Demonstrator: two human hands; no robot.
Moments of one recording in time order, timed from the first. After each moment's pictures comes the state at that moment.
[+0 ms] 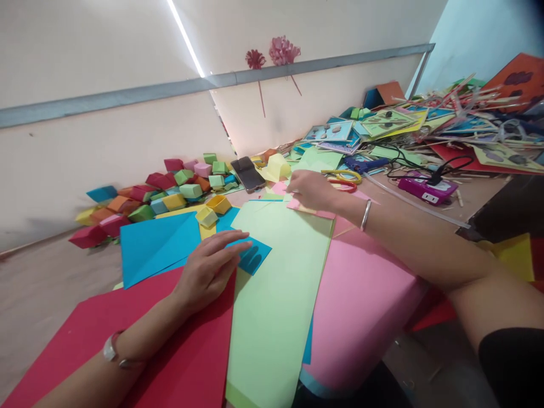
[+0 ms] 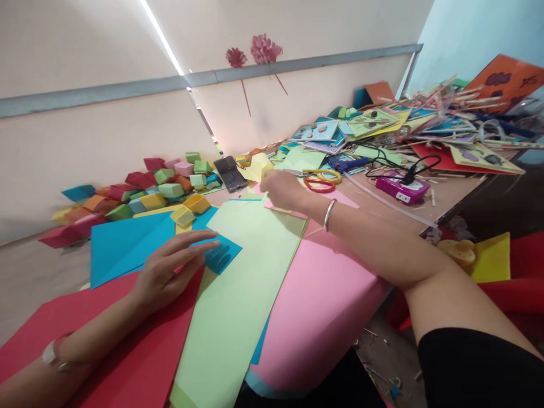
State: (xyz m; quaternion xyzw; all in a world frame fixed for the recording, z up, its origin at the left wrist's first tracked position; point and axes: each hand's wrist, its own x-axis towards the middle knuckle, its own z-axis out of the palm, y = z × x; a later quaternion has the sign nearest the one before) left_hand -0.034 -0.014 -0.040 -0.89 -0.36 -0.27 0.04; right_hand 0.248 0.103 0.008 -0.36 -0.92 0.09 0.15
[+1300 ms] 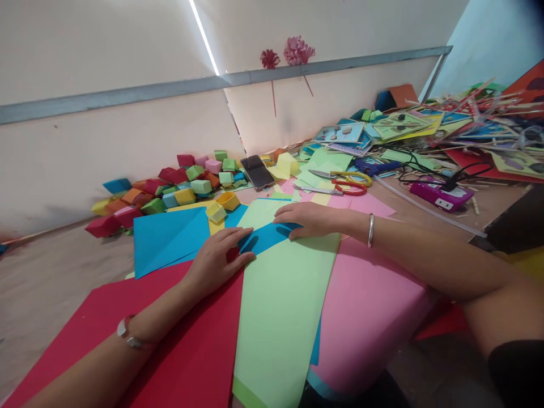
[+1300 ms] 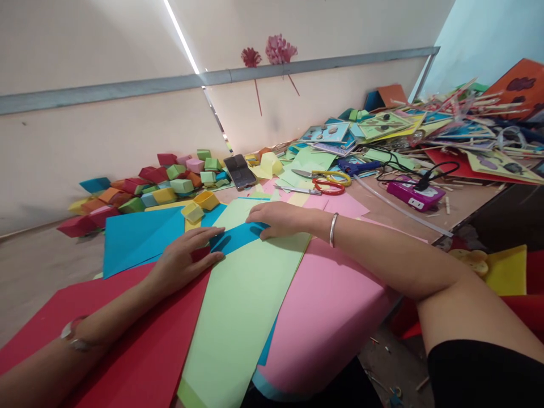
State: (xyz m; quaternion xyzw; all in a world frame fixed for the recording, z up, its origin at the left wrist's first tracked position) left_hand -0.040 0.000 -0.047 -0.84 -0.50 -0.20 -0.01; right_hand 0.228 0.080 -0.012 -0.21 -0.97 0.11 0.07
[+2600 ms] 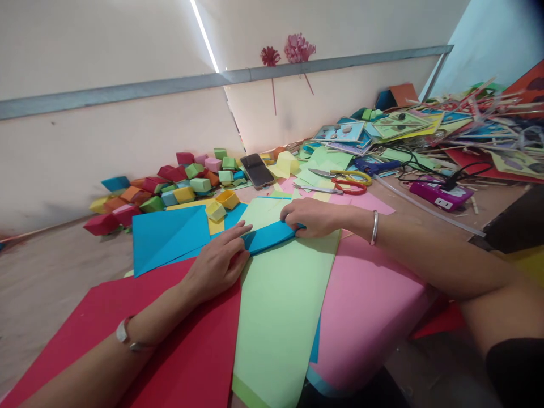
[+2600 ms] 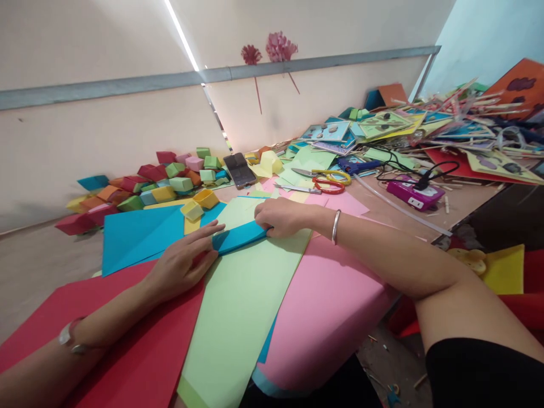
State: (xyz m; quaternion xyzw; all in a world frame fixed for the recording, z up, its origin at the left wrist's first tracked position) left_hand -0.033 -0.010 -0.046 -0.88 -0.44 -0.20 0.03; right_hand 0.232 0.077 -0.004 -0.21 -0.98 0.04 -0.01
